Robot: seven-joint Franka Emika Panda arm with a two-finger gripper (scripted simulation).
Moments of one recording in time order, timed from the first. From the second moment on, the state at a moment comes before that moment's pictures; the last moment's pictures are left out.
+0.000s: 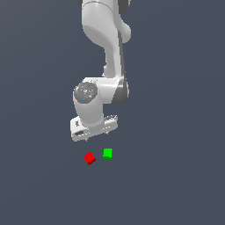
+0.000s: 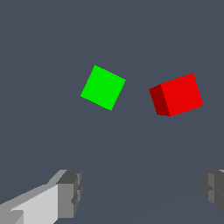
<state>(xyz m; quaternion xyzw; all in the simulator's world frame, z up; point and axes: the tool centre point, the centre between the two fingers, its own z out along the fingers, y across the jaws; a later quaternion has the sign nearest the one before) 0.048 -0.076 0.105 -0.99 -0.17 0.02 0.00</state>
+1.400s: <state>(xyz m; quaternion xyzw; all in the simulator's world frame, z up) 0.128 -0.113 0.070 -0.95 -0.32 0.00 0.00</state>
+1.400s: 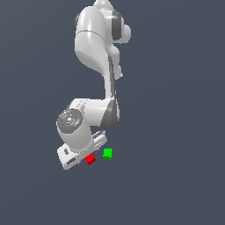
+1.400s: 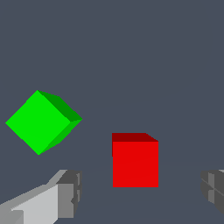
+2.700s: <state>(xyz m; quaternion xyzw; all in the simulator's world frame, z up) 0.128 -0.113 0.019 -0.95 -0.32 0.00 0.00</state>
